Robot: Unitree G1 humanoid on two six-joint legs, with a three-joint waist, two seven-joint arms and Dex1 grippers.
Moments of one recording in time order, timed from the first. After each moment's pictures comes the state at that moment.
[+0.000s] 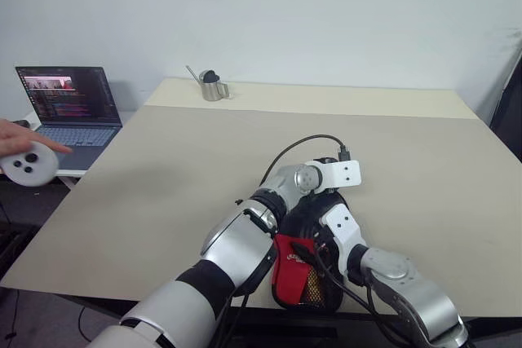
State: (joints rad) left arm -1.30 -0.09 -0.36 1.42 0.57 -0.22 -0.35; right arm -0.13 -0.31 0.30 -0.46 0.14 0.83 0.40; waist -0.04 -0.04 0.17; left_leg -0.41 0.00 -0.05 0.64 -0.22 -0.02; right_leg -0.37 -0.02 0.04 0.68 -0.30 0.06
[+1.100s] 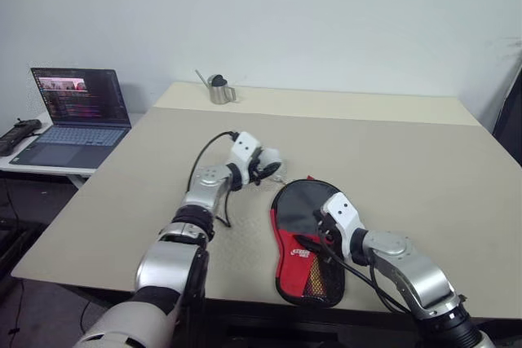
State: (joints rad) left arm -1.07 0.18 0.00 1.14 0.05 -0.17 -0.75; right arm -0.27 -0.37 0.27 -0.24 0.16 0.68 0.55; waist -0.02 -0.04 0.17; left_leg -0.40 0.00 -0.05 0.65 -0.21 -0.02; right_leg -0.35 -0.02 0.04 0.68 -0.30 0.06
